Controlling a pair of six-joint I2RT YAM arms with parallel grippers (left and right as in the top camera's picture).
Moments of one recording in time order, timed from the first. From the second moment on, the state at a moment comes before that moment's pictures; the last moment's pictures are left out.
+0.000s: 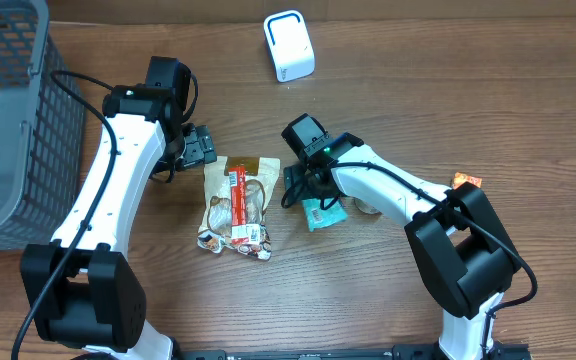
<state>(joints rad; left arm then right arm) -0.12 1.75 1.49 -1.17 -0.16 -0.47 0.62 2.00 1.35 -0.72 -0.01 0.51</state>
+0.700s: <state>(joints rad) -0.12 1.75 1.49 -1.17 -0.16 -0.47 0.58 2.00 1.46 -0.93 -0.07 0.58</state>
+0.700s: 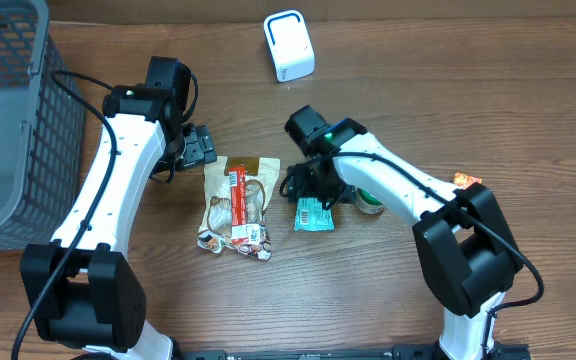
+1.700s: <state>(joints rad) -0.12 1.75 1.49 -1.17 -0.16 -0.47 0.59 2.00 1.39 -0.98 -0.38 0.64</state>
